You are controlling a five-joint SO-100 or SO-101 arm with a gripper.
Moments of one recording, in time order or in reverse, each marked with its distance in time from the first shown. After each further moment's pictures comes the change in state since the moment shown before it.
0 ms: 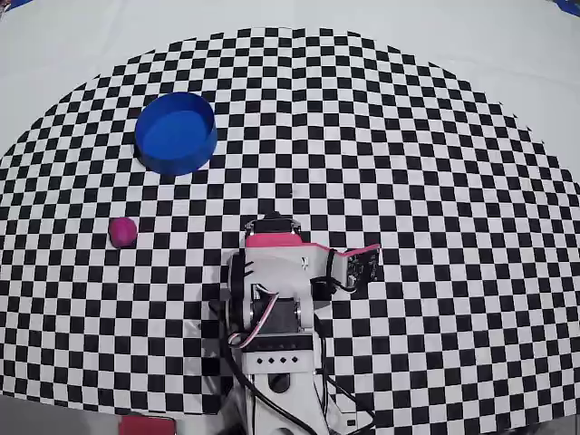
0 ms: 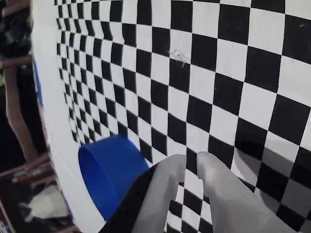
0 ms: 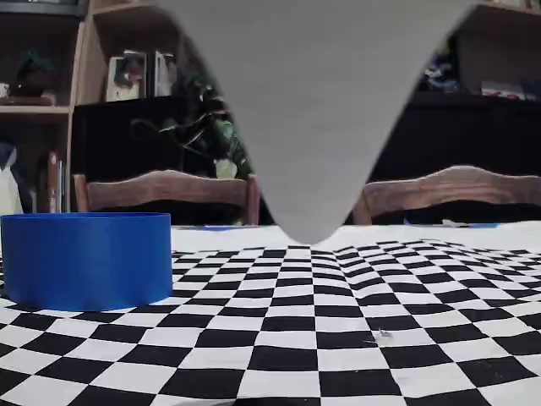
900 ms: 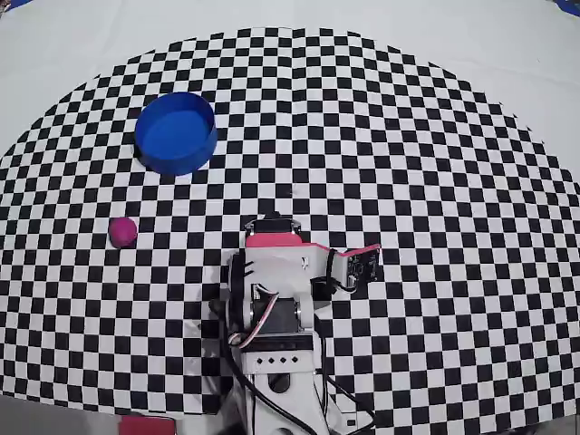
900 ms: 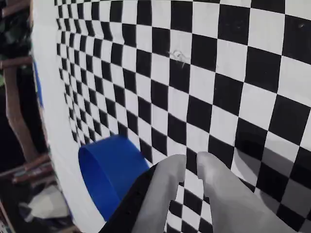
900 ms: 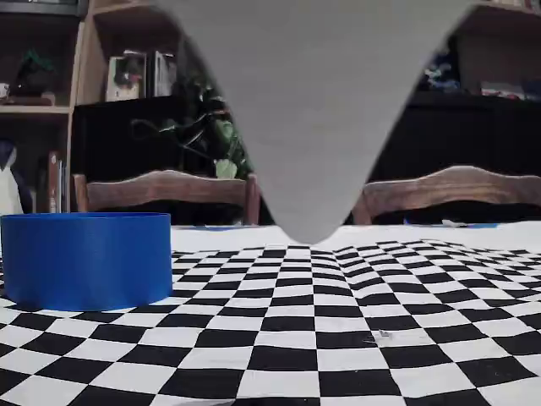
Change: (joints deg) arm 0.1 0.0 0.0 0.0 0.0
